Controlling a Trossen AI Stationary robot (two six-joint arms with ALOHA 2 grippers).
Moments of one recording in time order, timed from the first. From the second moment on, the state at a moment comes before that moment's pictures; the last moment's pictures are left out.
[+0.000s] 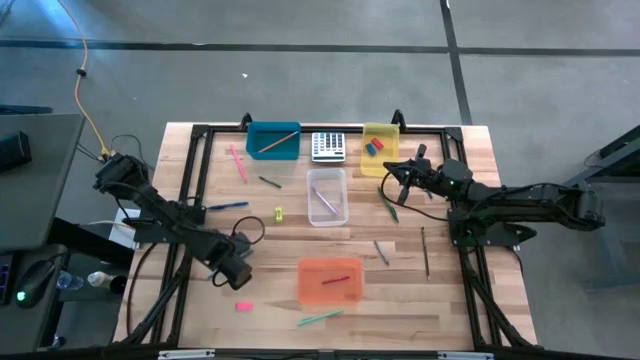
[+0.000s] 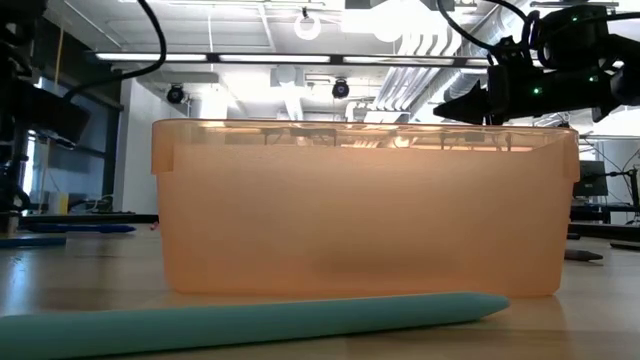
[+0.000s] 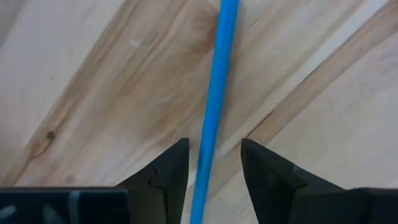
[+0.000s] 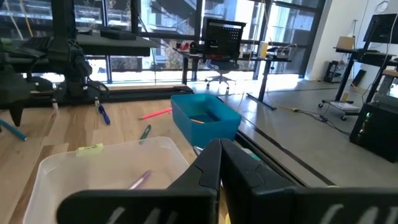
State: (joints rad) left arm -0.52 1.45 0.66 -0.76 -0.02 -1.35; right arm -0.42 0.89 0.14 0.74 -0.01 -0.11
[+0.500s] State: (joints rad) left arm -0.53 1.44 0.61 -0.70 -0.02 -1.24; right arm -0.42 0.89 0.14 0.74 -0.01 -0.11
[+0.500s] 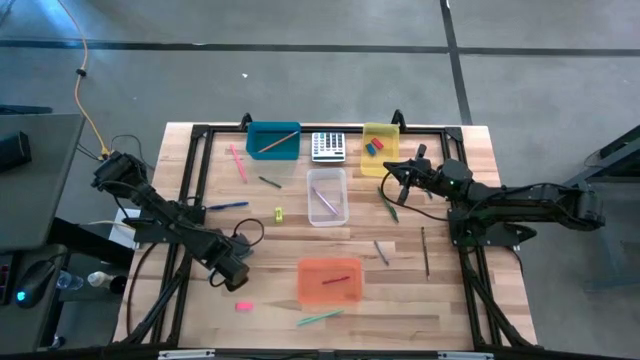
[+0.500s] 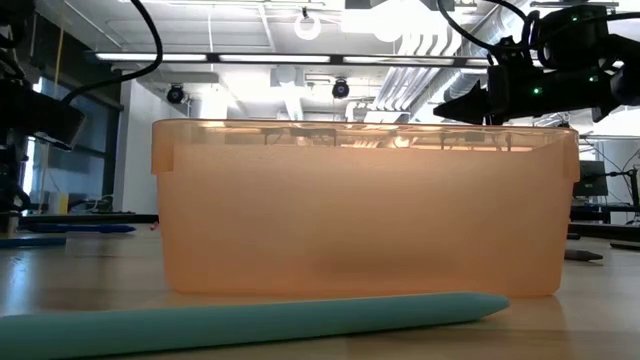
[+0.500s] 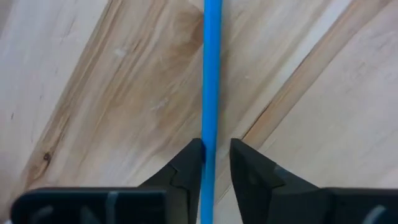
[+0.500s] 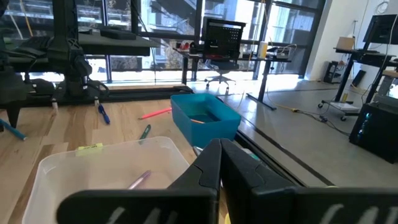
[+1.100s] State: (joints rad) left arm -0.43 1.45 0.69 -0.73 -0.03 -1.05; right arm -0.42 0.89 0.14 0.74 -0.01 -0.11
